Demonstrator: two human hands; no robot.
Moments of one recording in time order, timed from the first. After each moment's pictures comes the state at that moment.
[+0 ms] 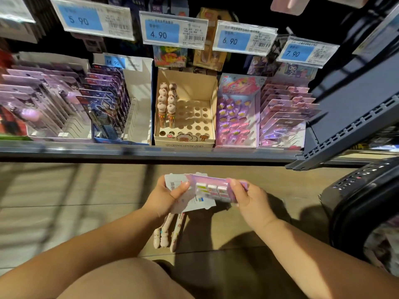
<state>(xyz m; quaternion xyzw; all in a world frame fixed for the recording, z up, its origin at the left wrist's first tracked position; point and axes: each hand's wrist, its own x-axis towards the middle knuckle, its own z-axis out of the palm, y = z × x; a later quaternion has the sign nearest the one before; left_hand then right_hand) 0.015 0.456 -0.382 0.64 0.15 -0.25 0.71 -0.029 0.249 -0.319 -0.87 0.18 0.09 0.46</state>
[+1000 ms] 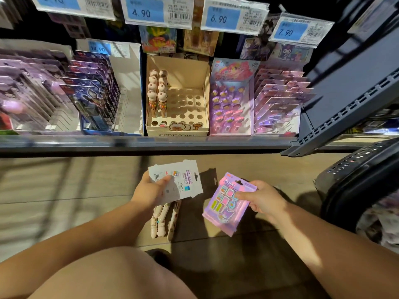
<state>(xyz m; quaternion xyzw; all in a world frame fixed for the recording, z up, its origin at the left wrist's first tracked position) 0.014 0.463 -0.395 0.66 0.26 -0.21 0.68 -0.039 0.191 -0.350 -0.76 0.32 0.24 0.51</state>
